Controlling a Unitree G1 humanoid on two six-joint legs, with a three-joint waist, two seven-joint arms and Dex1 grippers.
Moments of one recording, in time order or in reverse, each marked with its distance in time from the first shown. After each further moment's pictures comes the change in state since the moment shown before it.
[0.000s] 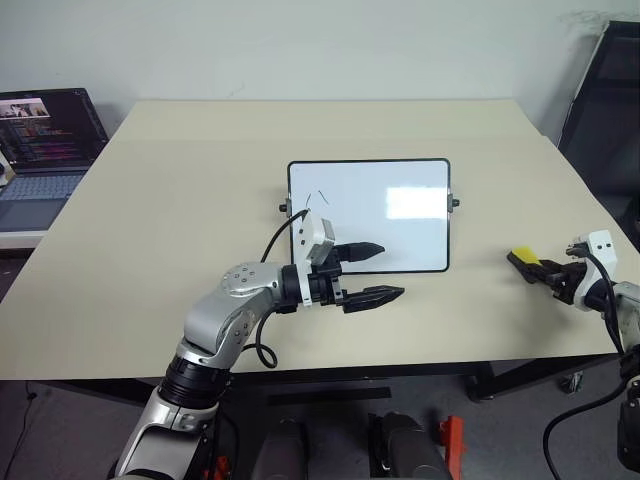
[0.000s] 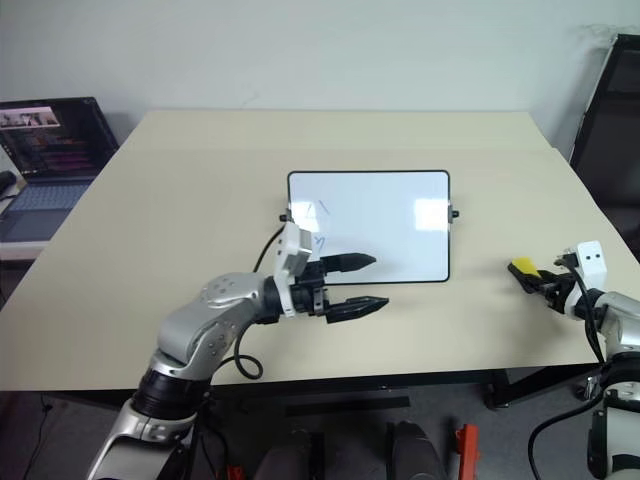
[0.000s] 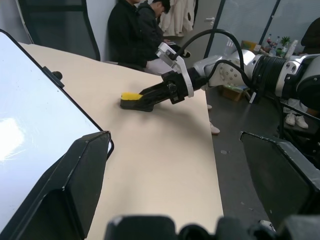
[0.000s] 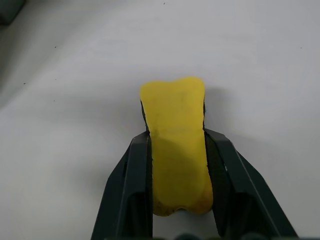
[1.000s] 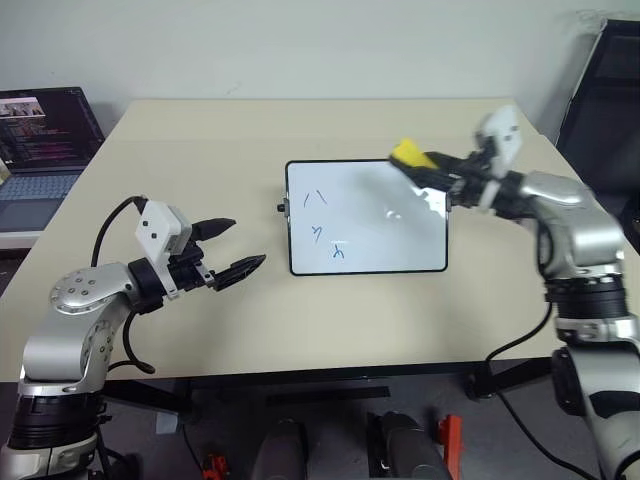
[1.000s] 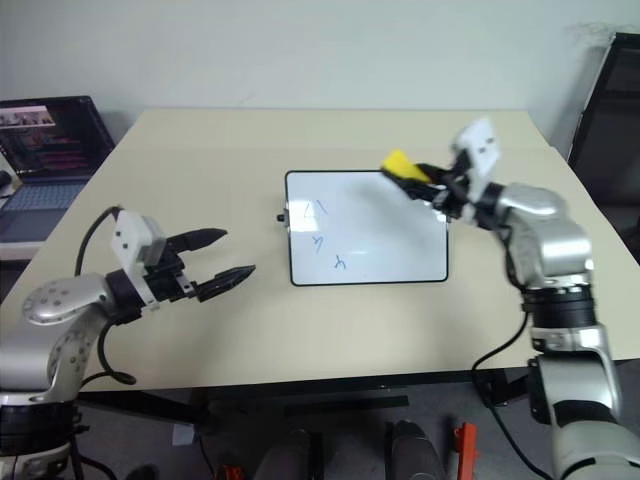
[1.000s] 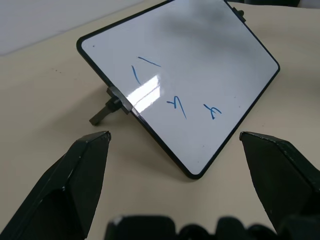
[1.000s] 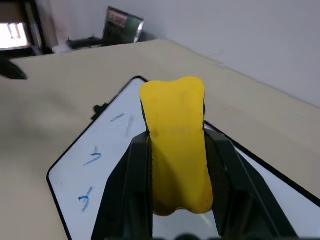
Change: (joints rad) left arm 0.254 0.390 0.428 0.014 0.088 -0.167 0.025; right arm -0.352 0.299 0.341 -0.575 0.035 0.117 -0.006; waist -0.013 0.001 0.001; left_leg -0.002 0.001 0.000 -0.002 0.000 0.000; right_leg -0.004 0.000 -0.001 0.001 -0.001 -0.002
